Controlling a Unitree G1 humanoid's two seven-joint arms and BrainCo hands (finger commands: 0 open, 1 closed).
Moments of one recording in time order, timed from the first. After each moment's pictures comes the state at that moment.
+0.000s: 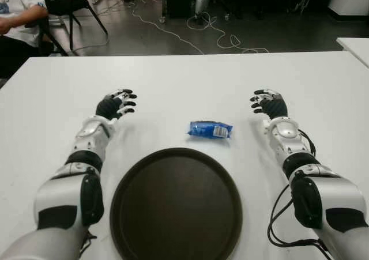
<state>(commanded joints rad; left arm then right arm) -0.84 0.19 0.31 1.29 -0.16 -0.13 -0.29 -0.84 -0.14 -0.20 1.33 -0.03 -0.25 -0.10</state>
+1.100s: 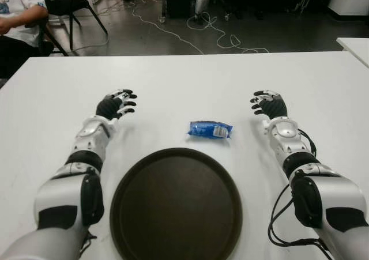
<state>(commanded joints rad) -0.84 0.19 0.31 1.29 -0.16 -0.14 -0.28 -0.84 -0.14 -0.19 1.33 -0.06 -0.23 -0.11</state>
